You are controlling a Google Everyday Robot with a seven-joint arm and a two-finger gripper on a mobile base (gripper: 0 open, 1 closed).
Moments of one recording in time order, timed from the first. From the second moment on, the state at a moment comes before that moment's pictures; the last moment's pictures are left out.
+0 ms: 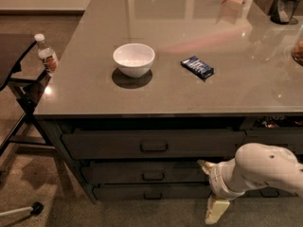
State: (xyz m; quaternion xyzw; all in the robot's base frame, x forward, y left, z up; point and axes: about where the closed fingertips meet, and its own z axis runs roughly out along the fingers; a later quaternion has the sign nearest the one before) arm 0.394 -0.180 0.571 -0.69 0.70 0.07 0.18
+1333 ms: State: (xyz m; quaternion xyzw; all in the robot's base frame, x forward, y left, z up) arm 0.448 -0.164 0.483 -0.67 0.69 0.06 0.25
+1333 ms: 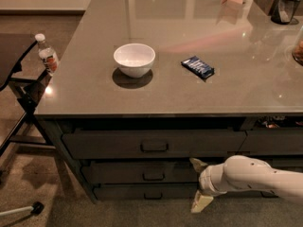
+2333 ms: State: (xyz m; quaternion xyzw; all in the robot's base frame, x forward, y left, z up) arm 0.477 -0.169 0.417 -0.67 0.70 0.04 0.24
